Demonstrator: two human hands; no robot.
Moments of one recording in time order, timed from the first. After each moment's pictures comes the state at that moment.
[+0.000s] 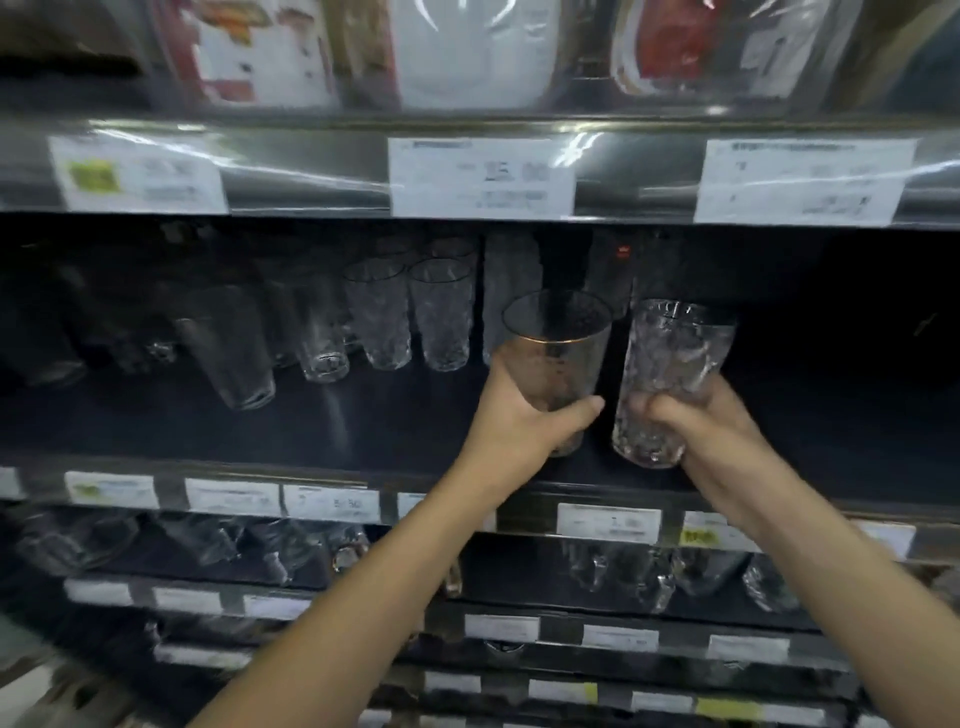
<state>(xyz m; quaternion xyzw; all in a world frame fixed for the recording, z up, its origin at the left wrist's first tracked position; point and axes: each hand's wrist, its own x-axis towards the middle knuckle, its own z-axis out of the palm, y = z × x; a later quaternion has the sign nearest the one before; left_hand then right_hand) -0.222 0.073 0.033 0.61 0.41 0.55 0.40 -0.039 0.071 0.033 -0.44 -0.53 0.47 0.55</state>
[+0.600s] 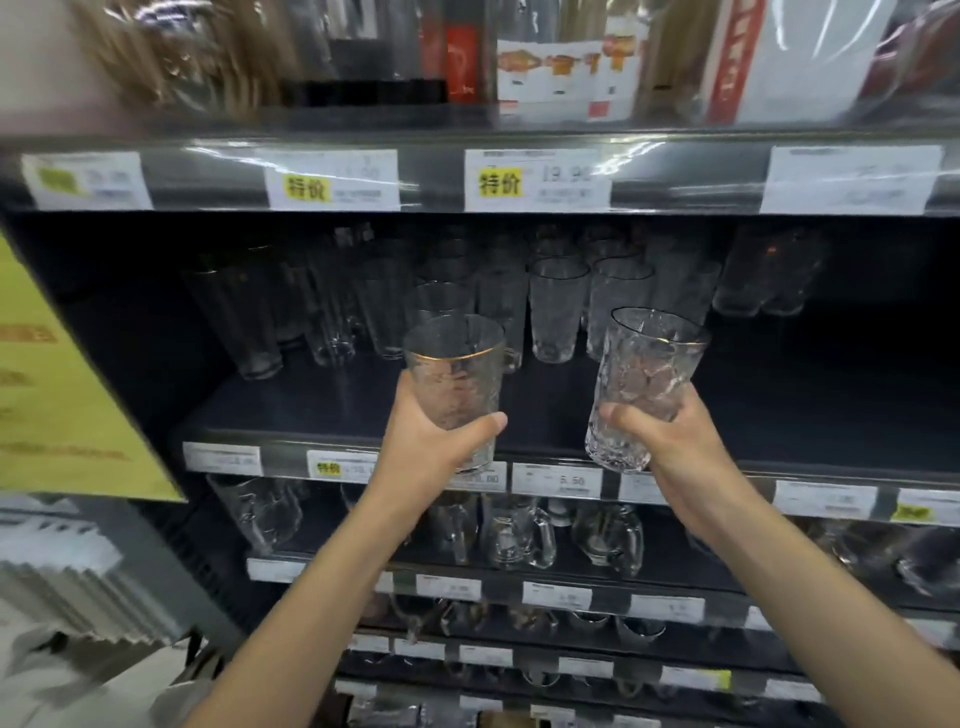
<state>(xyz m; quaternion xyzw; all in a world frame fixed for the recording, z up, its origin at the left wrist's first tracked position) -0.512 0.019 0.017 0.54 0.50 0.57 0.37 -0.281 0.033 0.018 -0.47 -0.50 0.45 0.57</state>
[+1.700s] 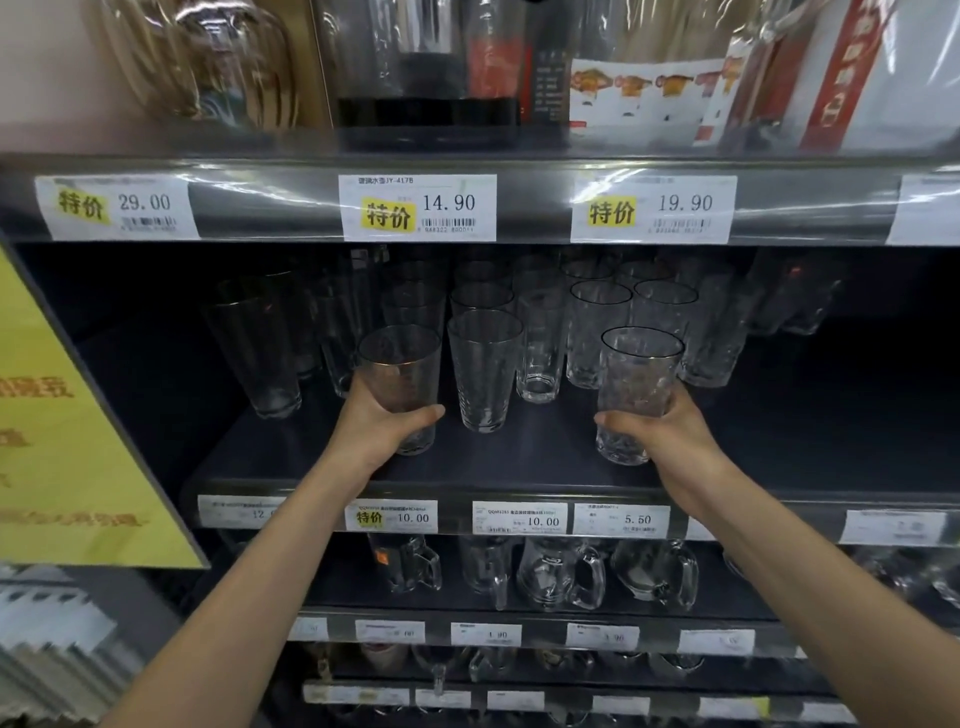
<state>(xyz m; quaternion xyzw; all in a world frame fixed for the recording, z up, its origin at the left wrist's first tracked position) -0.634 0.128 -0.005 0.56 0.53 0.54 0.34 -0.327 0.105 0.000 -0.54 -0.48 0.42 0.55</state>
